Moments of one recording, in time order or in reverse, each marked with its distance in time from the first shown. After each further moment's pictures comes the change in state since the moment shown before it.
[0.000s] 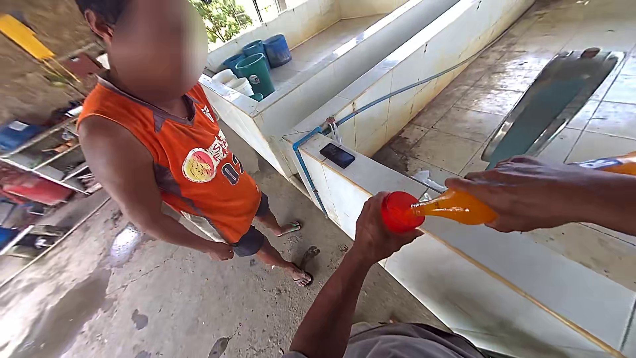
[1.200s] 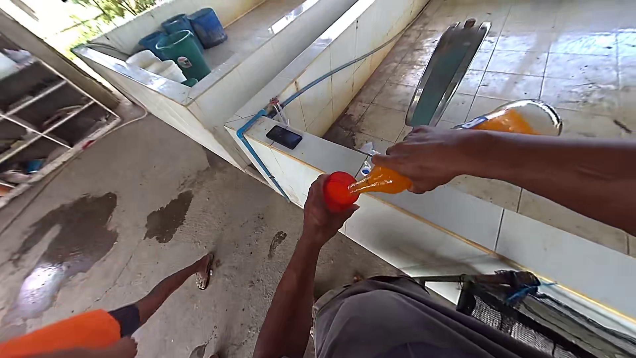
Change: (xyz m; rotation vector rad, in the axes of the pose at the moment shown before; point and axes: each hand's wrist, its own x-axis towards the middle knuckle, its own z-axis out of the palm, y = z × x) left_hand -0.028 0.003 0.003 0.051 -0.043 -0.071; right_hand -0.012 -0.029 0.000 -0.029 -0.075 0.000
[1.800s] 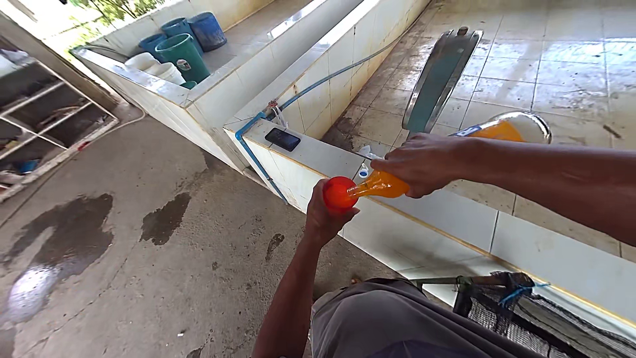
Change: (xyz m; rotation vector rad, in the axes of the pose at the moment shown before) left_hand -0.002 -0.005 0.010 -0.117 -0.042 -0.018; right_hand 0.000 0.000 0.006 0.031 -0.025 0.009
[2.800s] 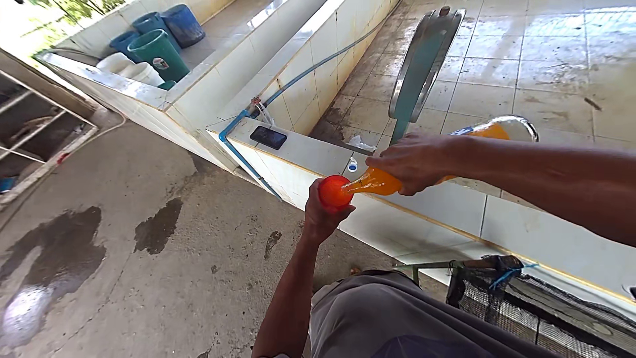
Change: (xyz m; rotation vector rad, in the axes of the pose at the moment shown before) left_hand 0.002 -0.016 0.024 -0.153 -0.060 -0.055; right_hand 0.002 0.012 0.028 0.097 -0.038 0.051
